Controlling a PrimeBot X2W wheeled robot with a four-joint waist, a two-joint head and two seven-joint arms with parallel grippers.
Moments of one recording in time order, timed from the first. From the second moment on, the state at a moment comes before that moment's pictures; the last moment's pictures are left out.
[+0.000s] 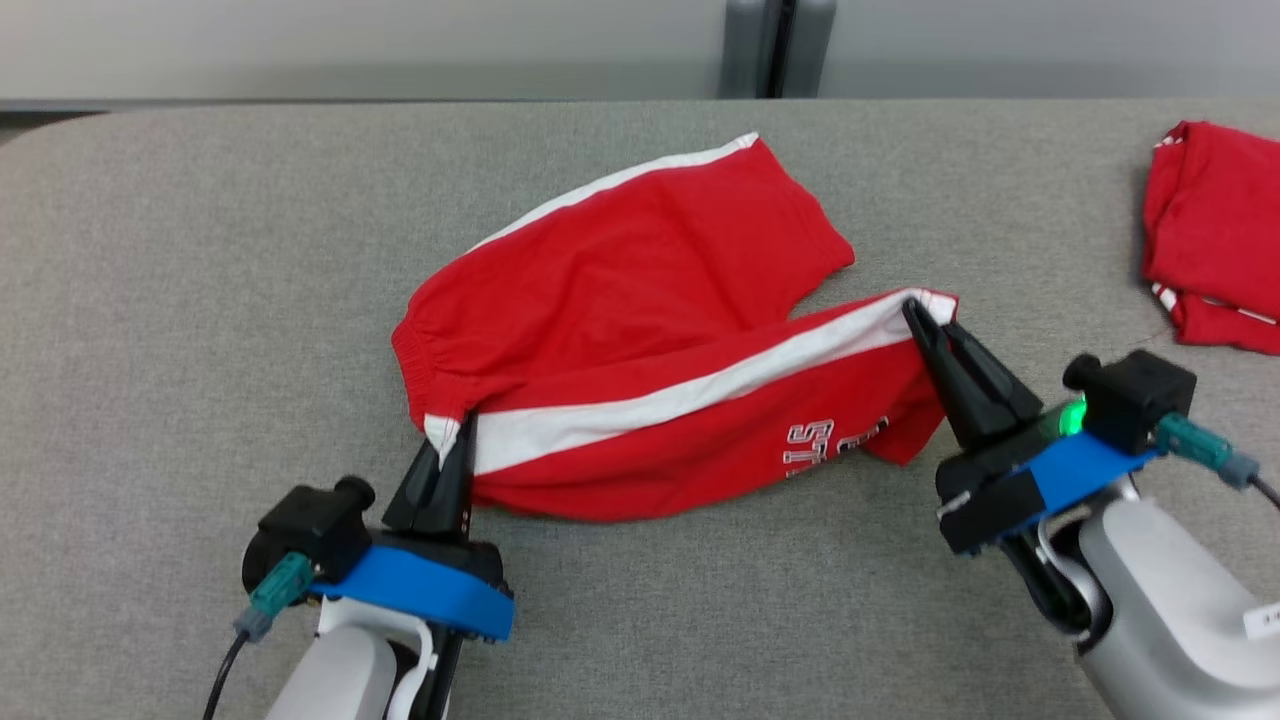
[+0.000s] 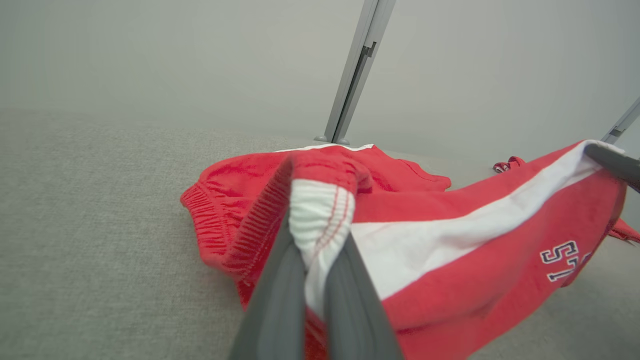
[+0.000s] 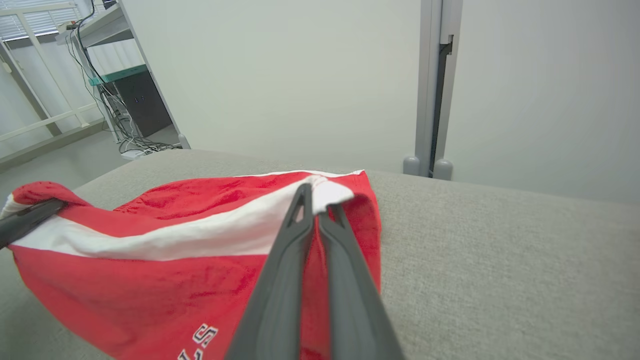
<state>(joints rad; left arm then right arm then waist) -0.19 0.14 -0.32 0.29 -0.44 -0.12 -0.26 -0.41 -0.35 0.43 0.29 0.54 0.13 -0.26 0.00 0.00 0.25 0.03</state>
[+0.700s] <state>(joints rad) -0.59 0.15 -0.34 0.46 -0.47 -0.13 -0.26 -1.09 -0.27 0.56 0.82 0.57 0.13 -0.26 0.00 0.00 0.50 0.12</state>
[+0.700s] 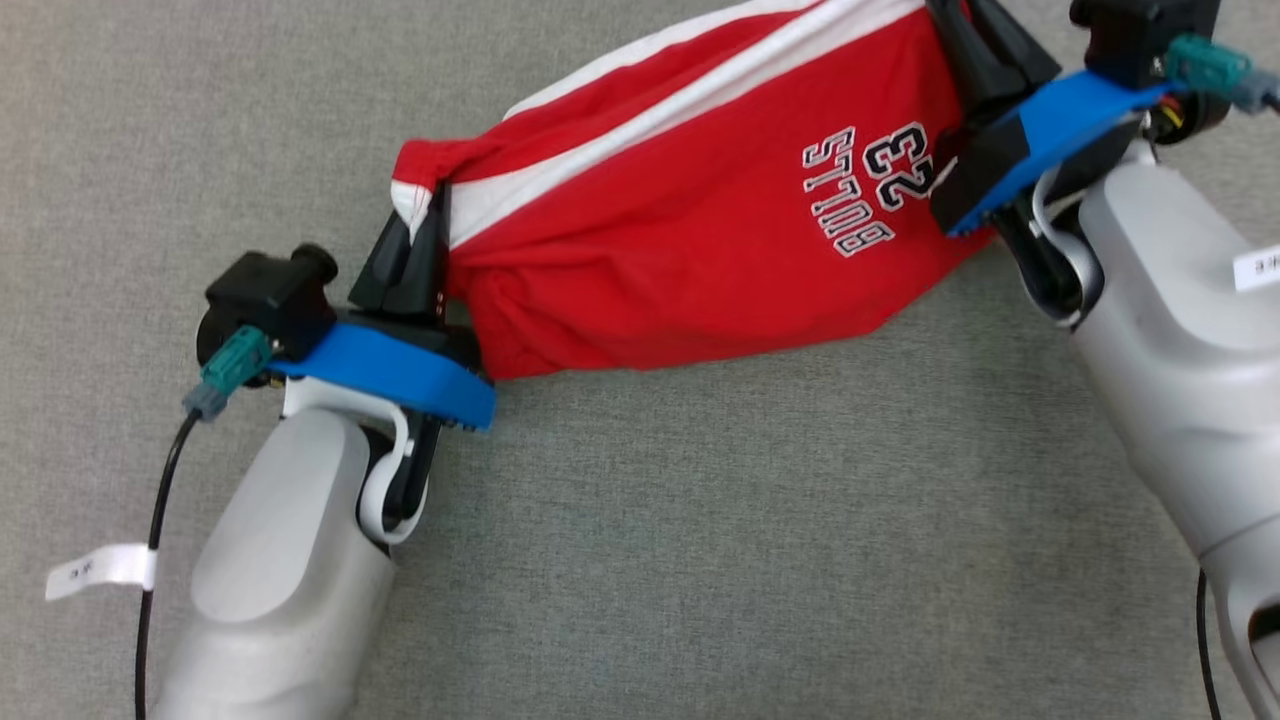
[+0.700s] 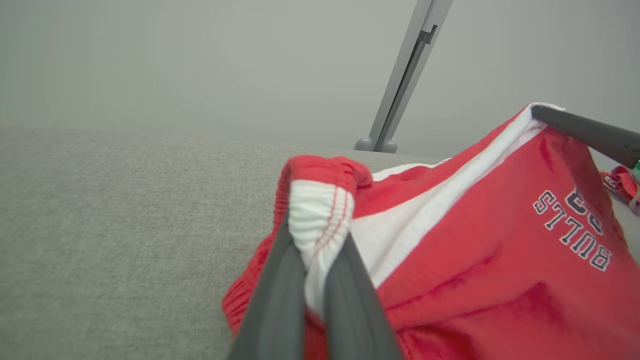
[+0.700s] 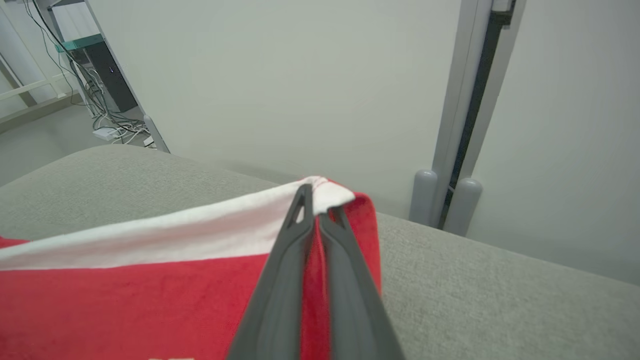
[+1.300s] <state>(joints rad) -0.71 0.12 -0.32 0.54 -0.46 -0.13 -0.26 -1.27 -0.20 0.56 1.11 0.49 0.13 -0.26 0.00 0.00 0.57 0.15</state>
